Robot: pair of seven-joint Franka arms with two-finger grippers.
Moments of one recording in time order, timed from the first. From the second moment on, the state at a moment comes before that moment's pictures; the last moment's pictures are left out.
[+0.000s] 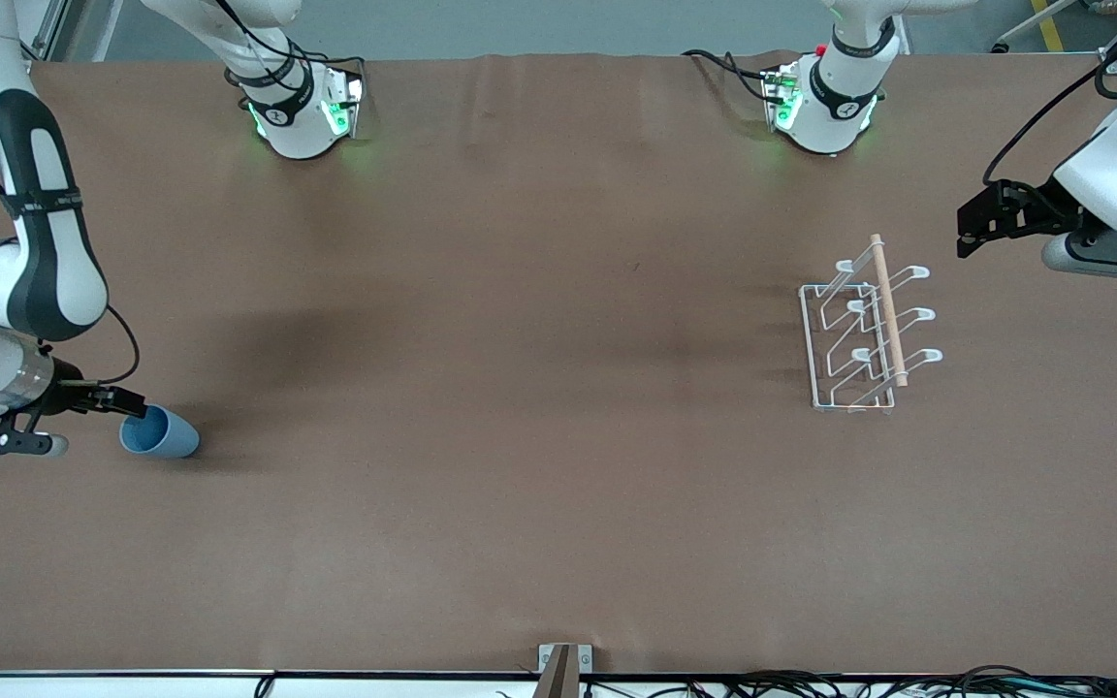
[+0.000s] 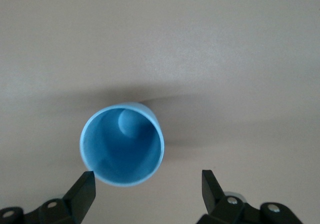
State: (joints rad) left arm -0.01 0.03 -0.13 -1.50 0.02 1.51 0.04; right arm -0.16 0.44 -0.08 -1.82 0.01 2.27 -0.15
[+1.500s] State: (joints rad) left arm -0.01 0.04 -0.13 -1.49 0.02 1.51 0.04; right arm -0.11 0.26 0.04 -1.77 0.13 2.01 -0.15
